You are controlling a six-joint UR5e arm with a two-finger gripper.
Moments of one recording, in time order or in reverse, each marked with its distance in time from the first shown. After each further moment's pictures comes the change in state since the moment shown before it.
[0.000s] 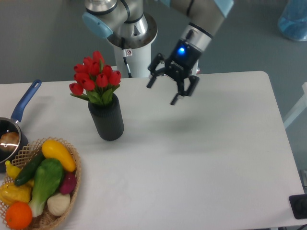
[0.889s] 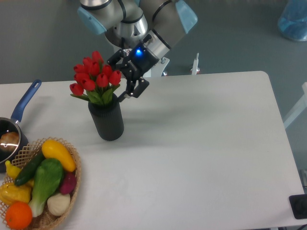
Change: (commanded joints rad) arm -0.184 0.009 -0.066 -0.057 -0.074 0.065
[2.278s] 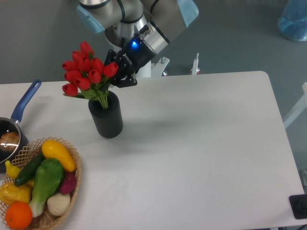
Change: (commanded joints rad) arm 0.008 0.008 0.236 -0.254 -0.066 -0.028
